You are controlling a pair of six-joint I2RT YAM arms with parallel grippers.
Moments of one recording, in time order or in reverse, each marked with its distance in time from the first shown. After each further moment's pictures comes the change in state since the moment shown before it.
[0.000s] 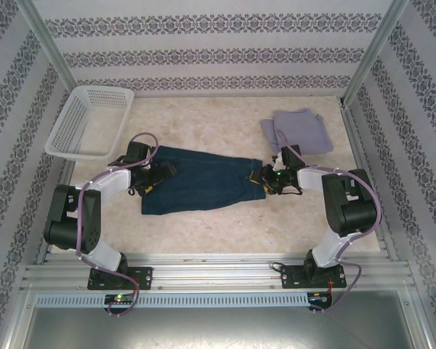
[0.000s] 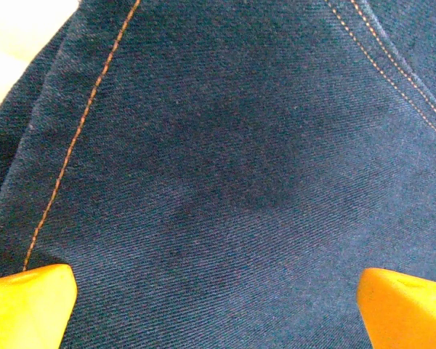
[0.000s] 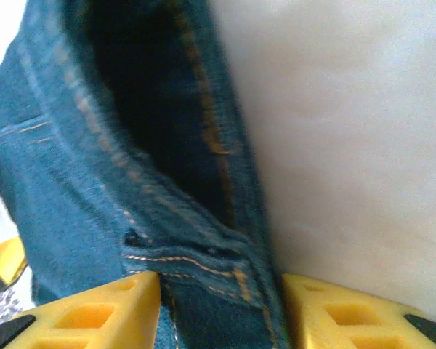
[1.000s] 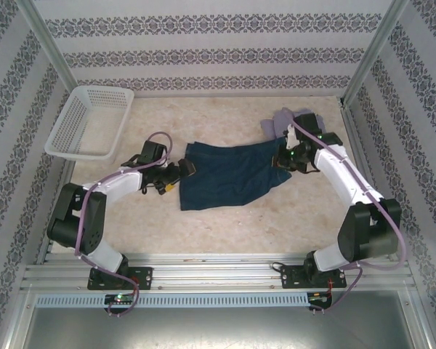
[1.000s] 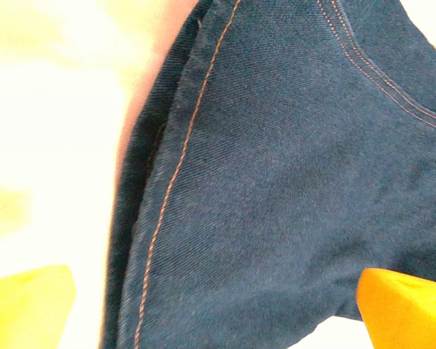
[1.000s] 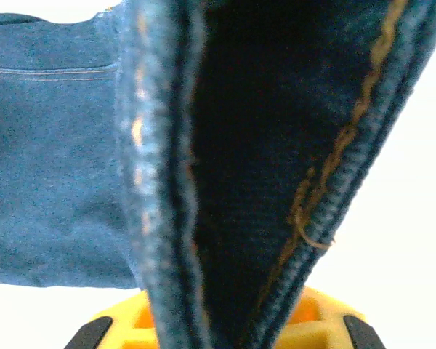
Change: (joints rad) left arm -0.161 0.023 0.038 0.116 0.162 -0.147; right arm -0.037 -0.253 0.481 -0.882 0.397 -0.430
